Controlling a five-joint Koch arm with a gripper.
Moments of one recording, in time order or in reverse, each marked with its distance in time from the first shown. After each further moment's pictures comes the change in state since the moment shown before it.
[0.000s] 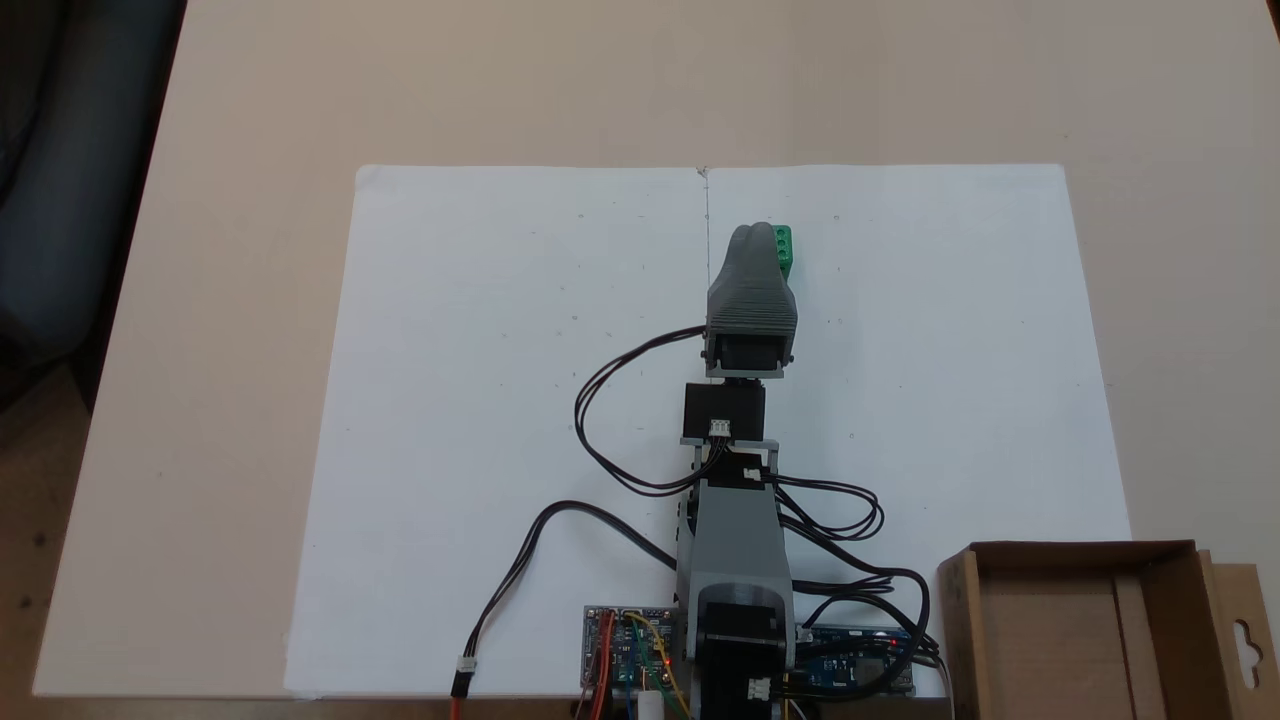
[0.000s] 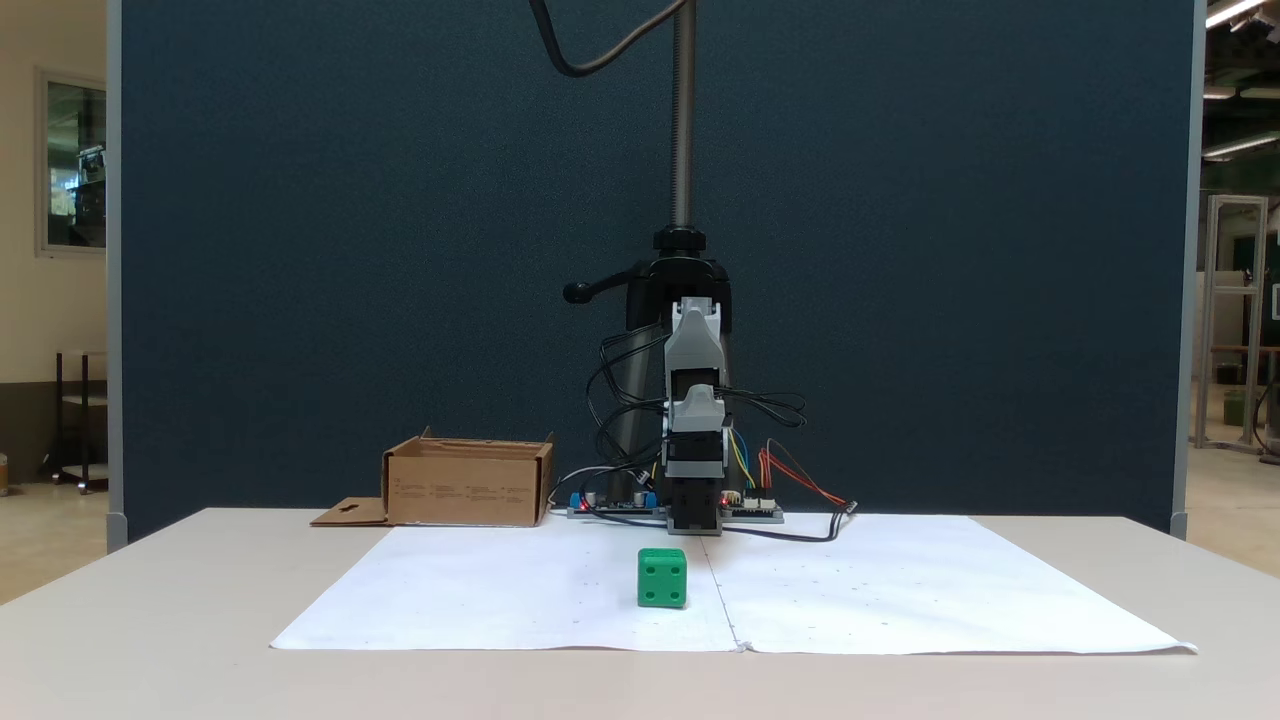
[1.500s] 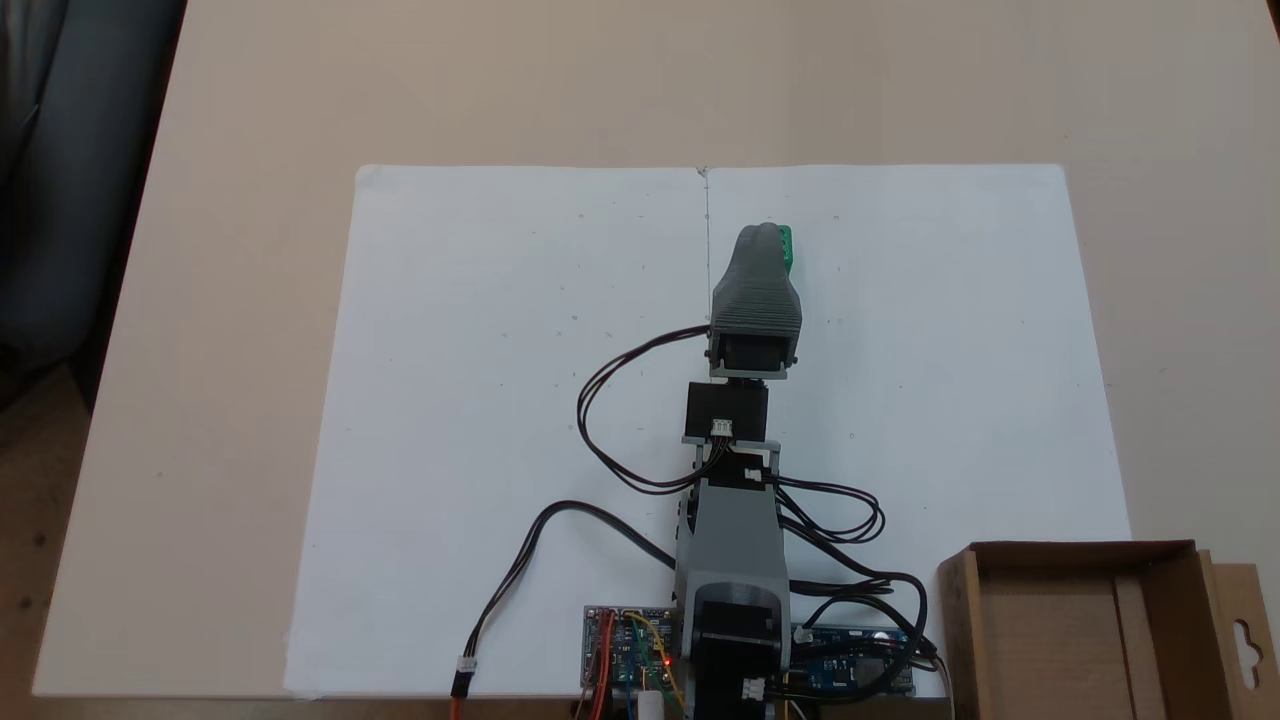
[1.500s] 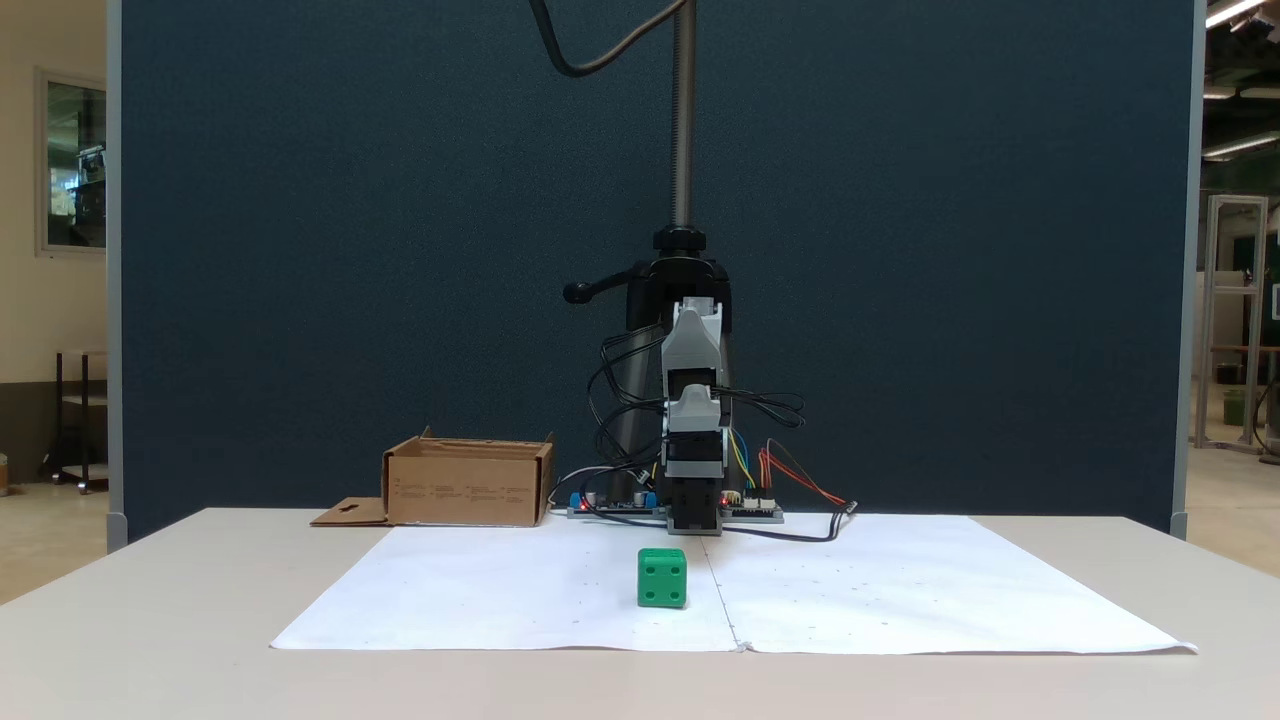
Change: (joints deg) arm 1.6 0.0 0.0 0.0 0.1
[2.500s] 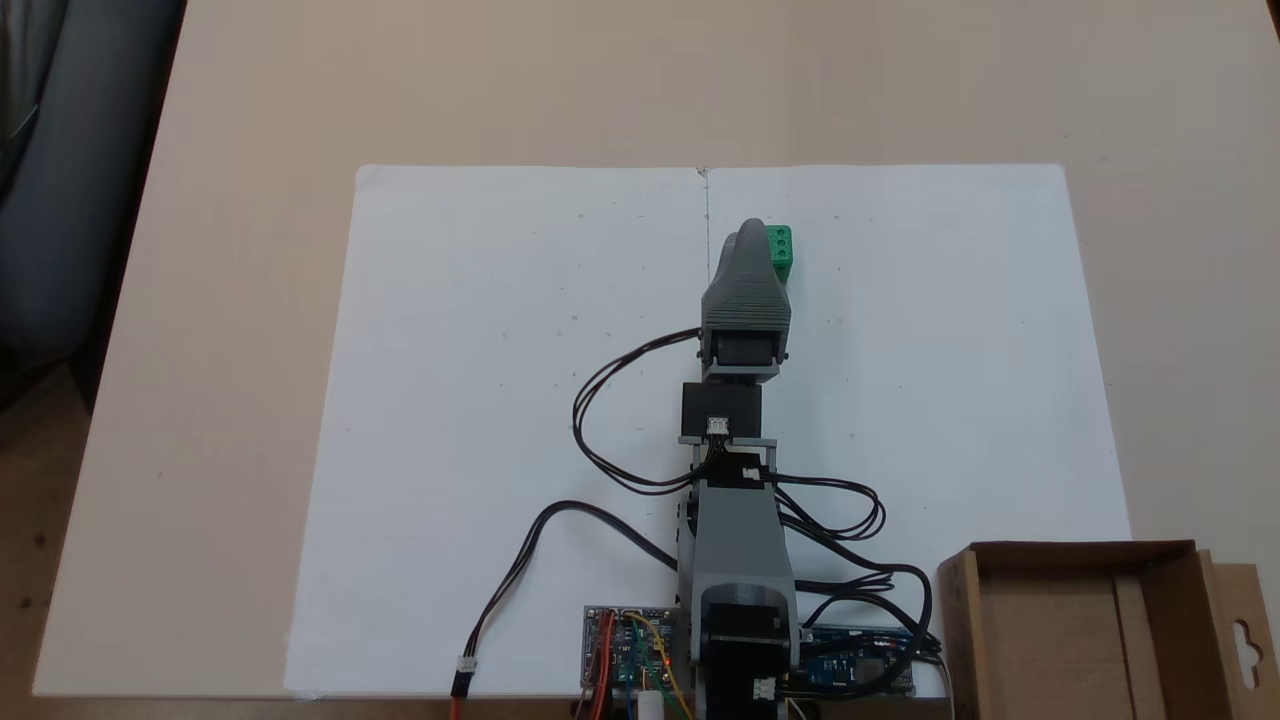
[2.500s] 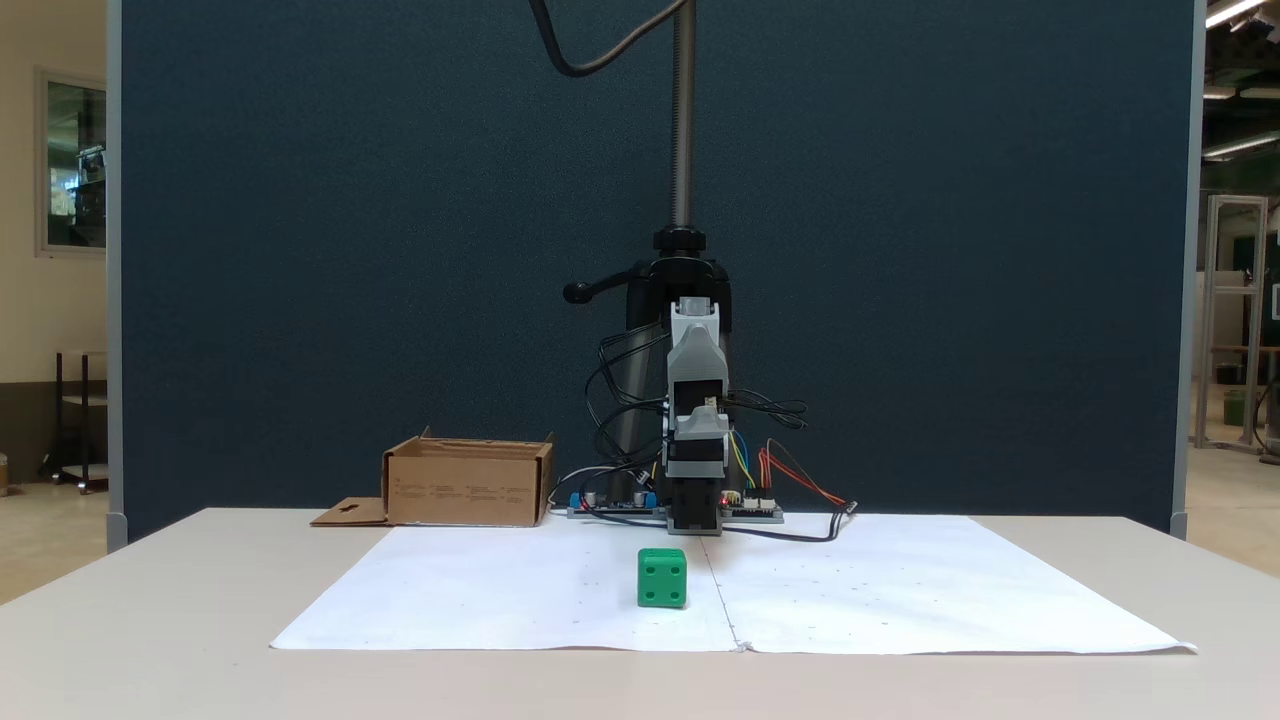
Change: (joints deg) arm -3.0 0.0 0.0 6.1 -0.1
